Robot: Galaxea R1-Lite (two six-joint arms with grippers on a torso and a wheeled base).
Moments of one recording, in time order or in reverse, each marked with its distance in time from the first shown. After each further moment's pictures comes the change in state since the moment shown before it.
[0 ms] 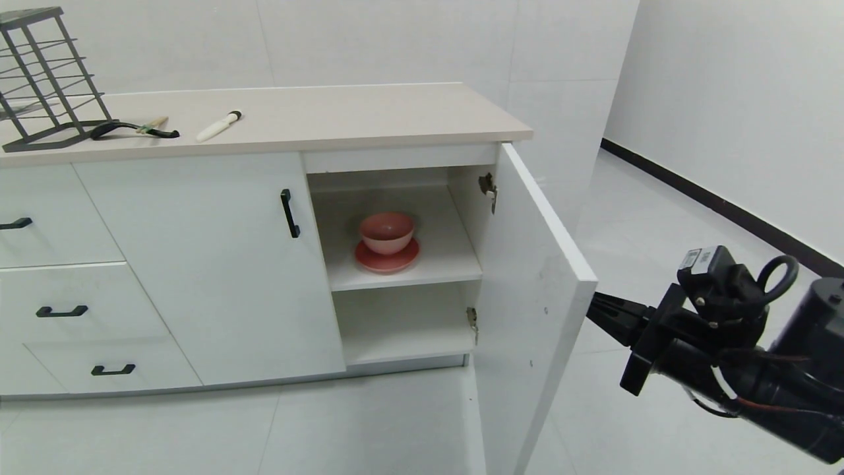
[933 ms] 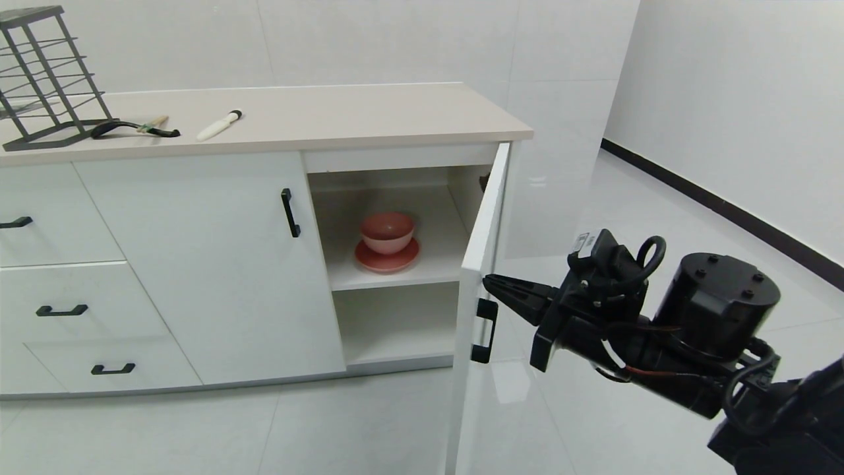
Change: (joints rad) left arm 0.000 0.000 0.000 0.000 0.000 0.001; right arm 0.141 0.210 -0.250 -0.006 0.001 0.000
